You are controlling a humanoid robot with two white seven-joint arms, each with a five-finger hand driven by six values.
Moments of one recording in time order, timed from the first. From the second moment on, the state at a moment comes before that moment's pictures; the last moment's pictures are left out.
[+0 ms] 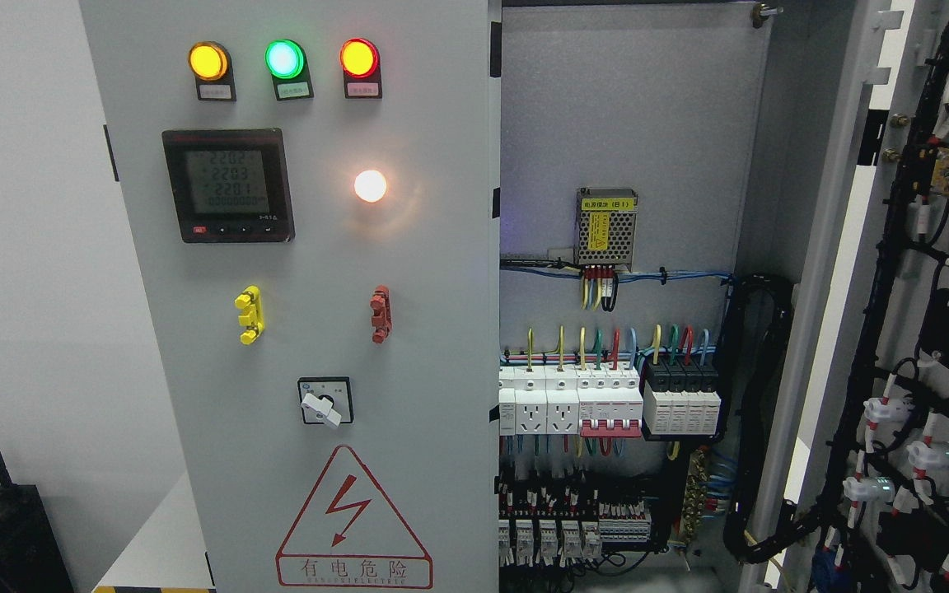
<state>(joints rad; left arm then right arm) 0.08 0.00 0.01 0.00 -0.08 -0.07 -0.21 0.95 -0.11 0.24 -1.61 -0.11 -0.44 0.09</state>
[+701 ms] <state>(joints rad) 0.06 0.00 0.03 -0.02 -0.08 -0.07 -0.21 0.79 -0.13 0.24 -1.78 -0.11 -0.45 0.11</state>
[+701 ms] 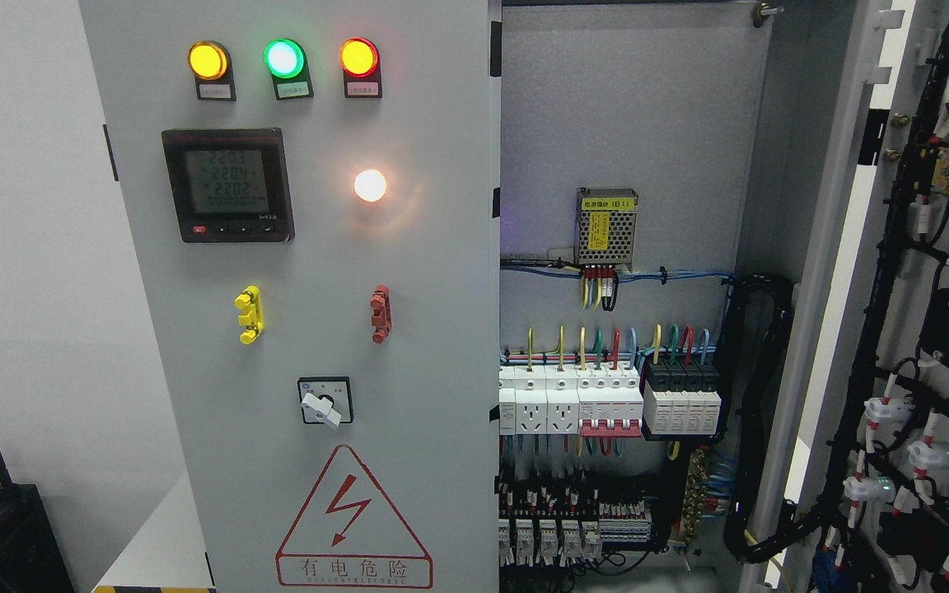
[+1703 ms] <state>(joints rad) 0.00 -0.03 0.04 0.00 -0.08 -0.07 -0.21 0.36 -0.11 0.27 -1.83 -0.11 -0.41 0.11</state>
